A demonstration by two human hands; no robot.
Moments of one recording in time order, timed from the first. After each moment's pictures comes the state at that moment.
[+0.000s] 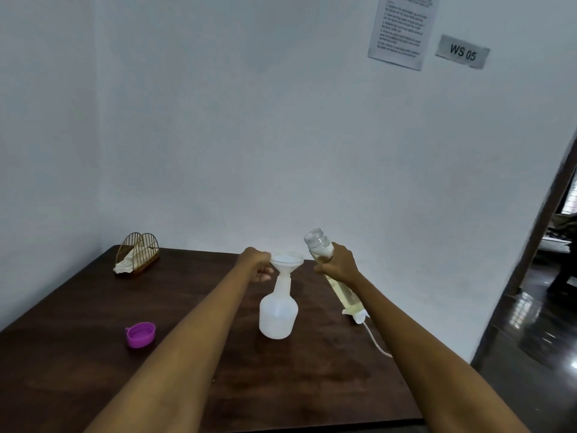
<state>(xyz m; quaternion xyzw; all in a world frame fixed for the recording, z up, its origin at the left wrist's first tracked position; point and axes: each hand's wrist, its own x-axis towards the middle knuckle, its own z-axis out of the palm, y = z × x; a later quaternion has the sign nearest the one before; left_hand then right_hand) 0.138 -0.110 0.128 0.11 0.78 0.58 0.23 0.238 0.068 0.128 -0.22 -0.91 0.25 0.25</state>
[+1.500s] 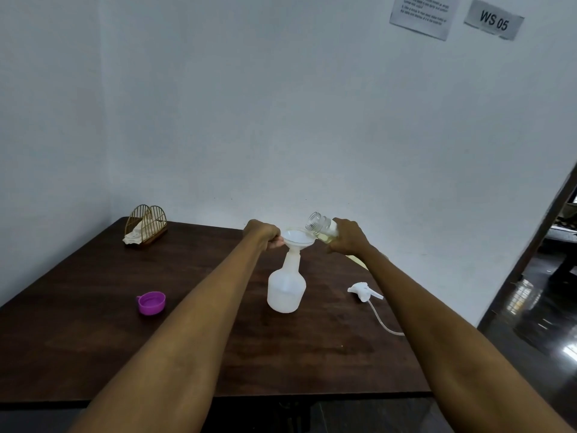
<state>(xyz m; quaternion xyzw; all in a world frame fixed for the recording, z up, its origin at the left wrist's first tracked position) 0.130 -0.104 0.126 0.06 0.71 0.68 0.18 0.230 0.074 0.141 -0.21 -0.96 0.08 0.16</state>
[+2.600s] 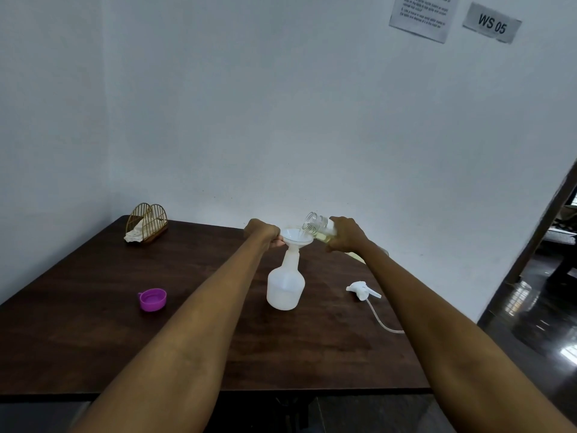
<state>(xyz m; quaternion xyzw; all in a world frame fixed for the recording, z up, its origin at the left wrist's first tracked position) 0.144 -0.105 0.127 0.06 0.72 0.67 0.15 0.232 0.069 0.147 -0.17 -0.97 0.05 0.14</state>
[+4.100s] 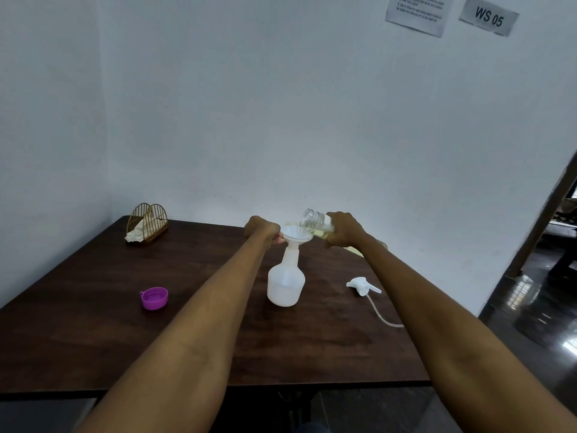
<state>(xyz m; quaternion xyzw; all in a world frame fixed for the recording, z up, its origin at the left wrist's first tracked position) 0.150 -0.108 0.130 0.05 0.73 0.67 0.14 0.235 0.062 0.154 -0.18 -0.97 0.05 0.13</state>
